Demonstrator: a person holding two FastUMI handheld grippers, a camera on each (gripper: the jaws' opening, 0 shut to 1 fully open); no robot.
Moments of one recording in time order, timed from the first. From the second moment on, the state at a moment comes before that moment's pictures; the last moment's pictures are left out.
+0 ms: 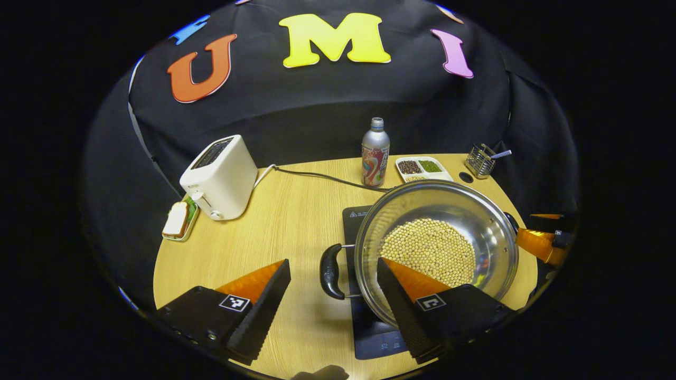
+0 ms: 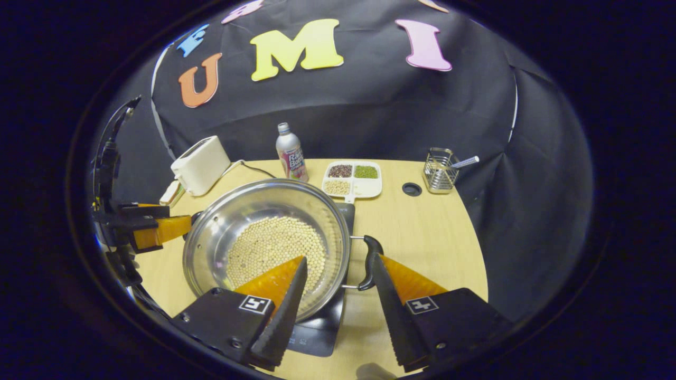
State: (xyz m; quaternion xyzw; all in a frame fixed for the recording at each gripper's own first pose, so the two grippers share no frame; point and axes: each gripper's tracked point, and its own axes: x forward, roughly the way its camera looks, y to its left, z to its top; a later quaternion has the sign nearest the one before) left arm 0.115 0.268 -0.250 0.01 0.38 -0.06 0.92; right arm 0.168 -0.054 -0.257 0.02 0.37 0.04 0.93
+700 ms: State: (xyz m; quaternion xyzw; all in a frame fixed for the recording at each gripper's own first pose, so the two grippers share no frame) left arm 0.065 0.316 -0.116 0.00 0.23 -0.06 0.97; right arm 0.139 -0.017 -0.161 0.00 0.26 0.04 0.96
